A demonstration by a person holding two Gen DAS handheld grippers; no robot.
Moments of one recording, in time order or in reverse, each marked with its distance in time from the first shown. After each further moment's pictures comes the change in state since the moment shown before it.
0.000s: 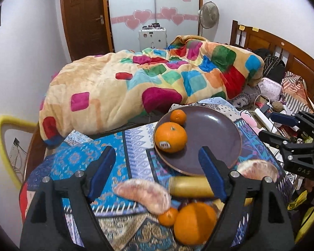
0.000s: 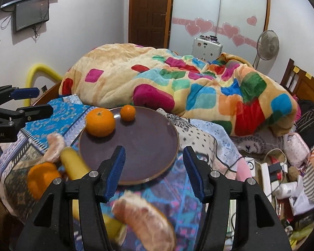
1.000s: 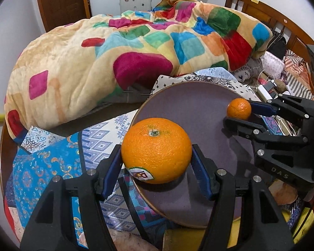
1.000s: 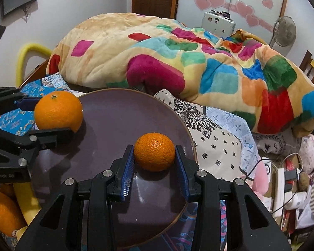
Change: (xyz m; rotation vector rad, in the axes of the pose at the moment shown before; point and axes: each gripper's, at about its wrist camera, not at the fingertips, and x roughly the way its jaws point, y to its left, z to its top) left arm 0.151 -0.013 0.026 0.037 0.253 -0.116; right arm 0.127 -0.005 0.026 -0.032 0.207 0.036
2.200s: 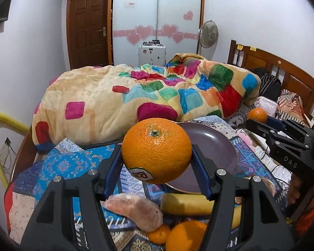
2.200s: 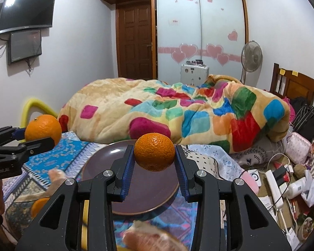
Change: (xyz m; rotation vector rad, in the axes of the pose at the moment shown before) left arm -0.124 0.000 -0.059 -0.079 -0.382 0.068; right arm -0.108 0.011 -0.040 0.150 -0.424 -0.066
